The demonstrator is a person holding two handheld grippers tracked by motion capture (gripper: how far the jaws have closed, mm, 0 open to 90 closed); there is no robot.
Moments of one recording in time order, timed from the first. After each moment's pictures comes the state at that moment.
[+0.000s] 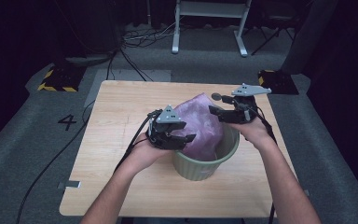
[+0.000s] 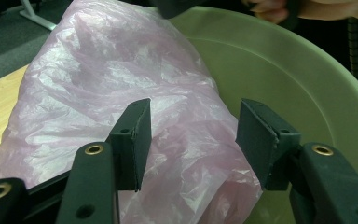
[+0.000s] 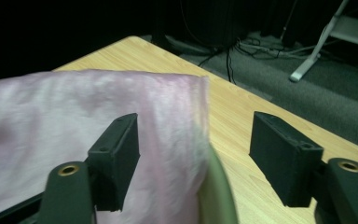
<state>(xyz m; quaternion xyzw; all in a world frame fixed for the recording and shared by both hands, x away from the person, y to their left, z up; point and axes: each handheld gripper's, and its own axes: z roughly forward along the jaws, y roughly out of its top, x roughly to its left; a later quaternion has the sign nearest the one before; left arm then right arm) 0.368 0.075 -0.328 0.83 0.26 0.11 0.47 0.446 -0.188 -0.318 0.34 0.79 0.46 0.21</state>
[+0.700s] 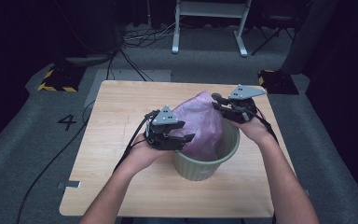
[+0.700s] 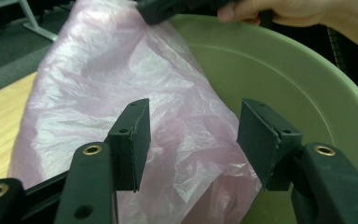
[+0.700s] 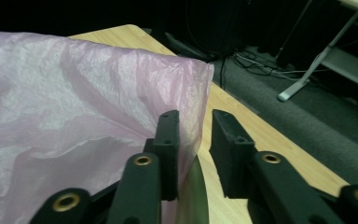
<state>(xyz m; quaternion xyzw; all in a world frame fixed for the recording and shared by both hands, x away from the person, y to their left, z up) 0.367 0.079 -0.331 0.82 0.26 0.12 0.49 0.452 -0.193 -0.324 0.27 0.82 0.44 0.26</state>
